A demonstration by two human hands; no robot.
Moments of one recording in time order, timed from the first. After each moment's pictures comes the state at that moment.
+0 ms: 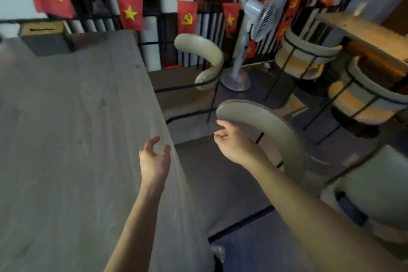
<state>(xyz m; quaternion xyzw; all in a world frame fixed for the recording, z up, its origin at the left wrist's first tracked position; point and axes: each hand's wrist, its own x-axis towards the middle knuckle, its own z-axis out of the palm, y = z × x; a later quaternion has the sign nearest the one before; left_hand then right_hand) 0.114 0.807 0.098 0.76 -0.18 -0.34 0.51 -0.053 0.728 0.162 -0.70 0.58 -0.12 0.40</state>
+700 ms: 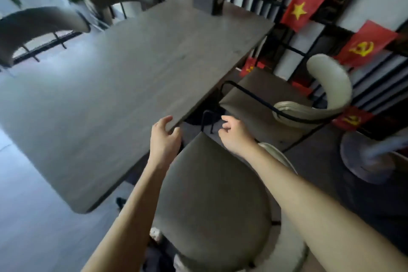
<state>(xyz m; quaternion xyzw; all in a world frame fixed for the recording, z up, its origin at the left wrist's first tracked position) -0.026 0.673 0.094 0.84 0.12 -0.07 0.53 -0.047 0.492 0.105 -0.87 0.20 0.15 0.42</state>
